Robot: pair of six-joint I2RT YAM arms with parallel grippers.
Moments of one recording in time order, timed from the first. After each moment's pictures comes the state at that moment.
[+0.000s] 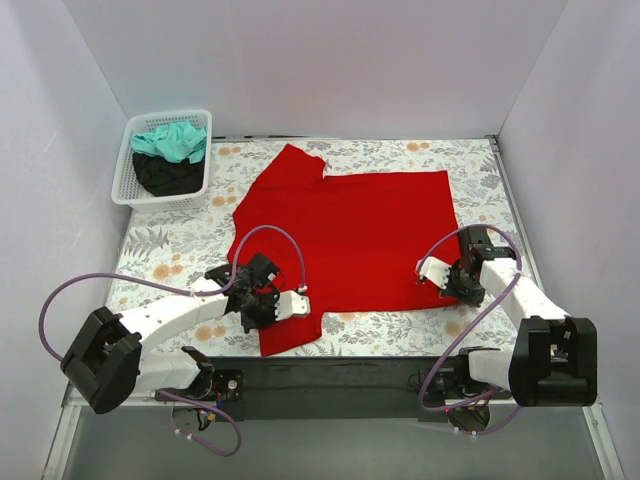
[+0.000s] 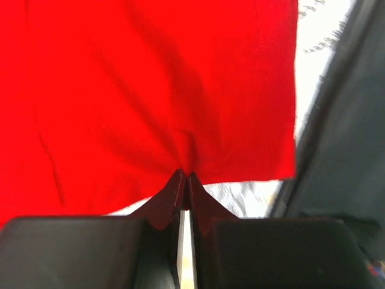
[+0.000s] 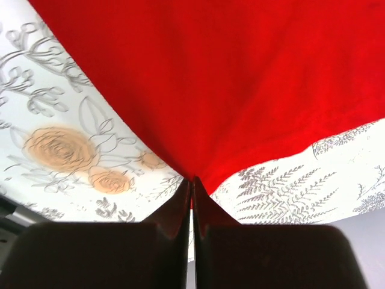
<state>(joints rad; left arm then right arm) -0.72 1.22 0.61 -0.69 0.24 0.70 0.05 1.23 0.66 -0.83 -0.01 -1.21</state>
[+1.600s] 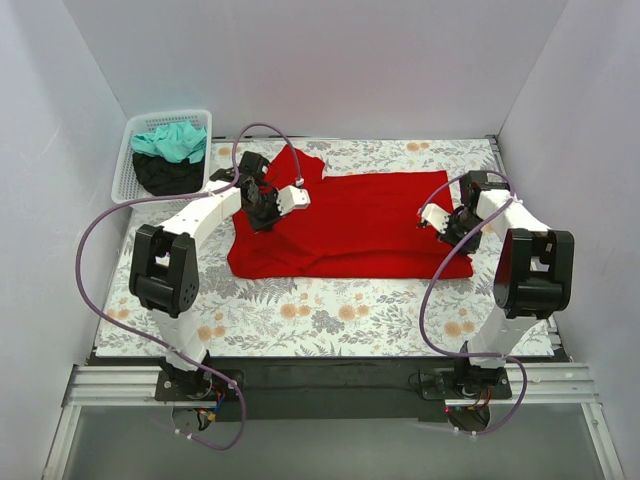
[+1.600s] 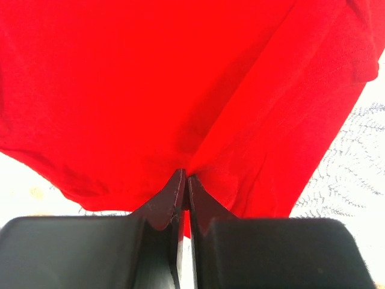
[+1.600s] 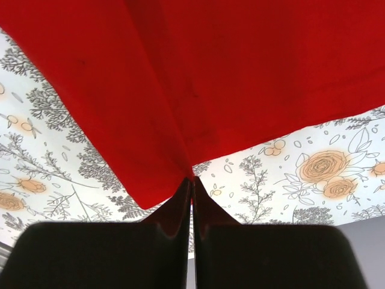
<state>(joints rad) -0.33 1.84 1.46 -0.81 0.30 0.93 -0.02 1.74 1.22 -0.95 -0.12 -1.23</state>
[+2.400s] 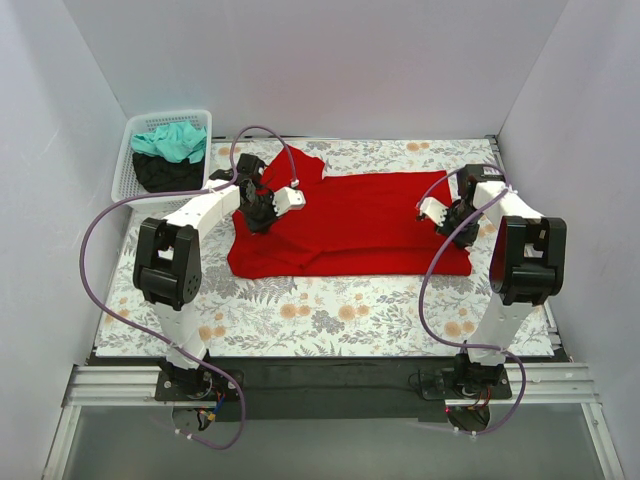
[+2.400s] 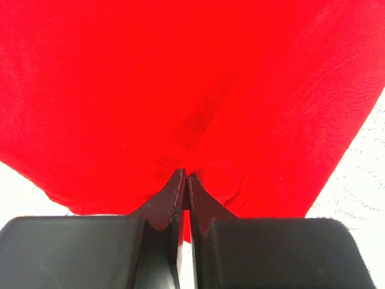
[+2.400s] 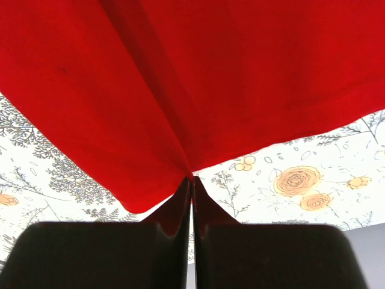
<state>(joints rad) -0.30 1.90 1.46 -0.80 0.30 0.93 -0.02 1.85 1.33 -0.95 -0.11 -1.23</state>
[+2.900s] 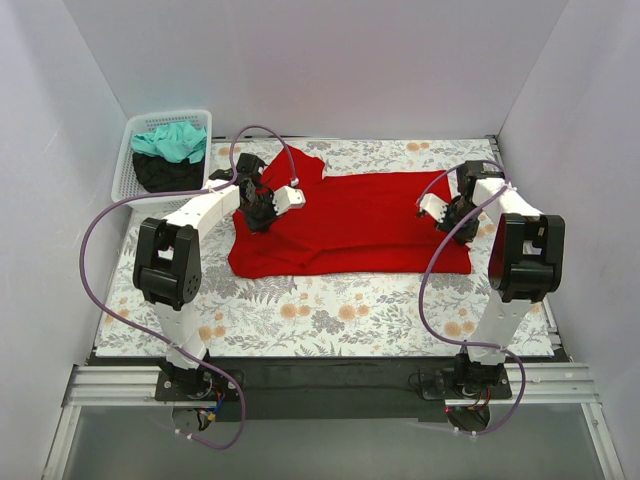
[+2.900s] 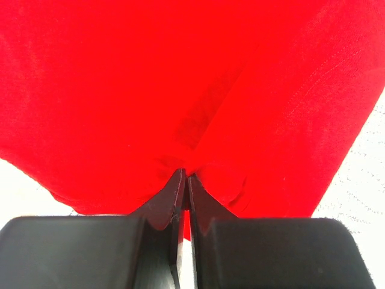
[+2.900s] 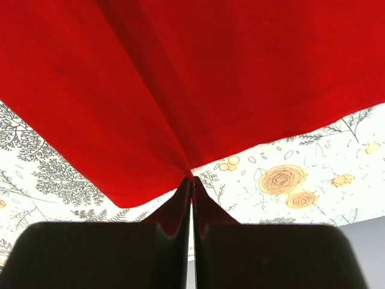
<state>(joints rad) -0.30 1.90 1.46 -0.79 0.30 0.93 -0.02 1.88 1.37 -0.95 -0.10 -1.22</state>
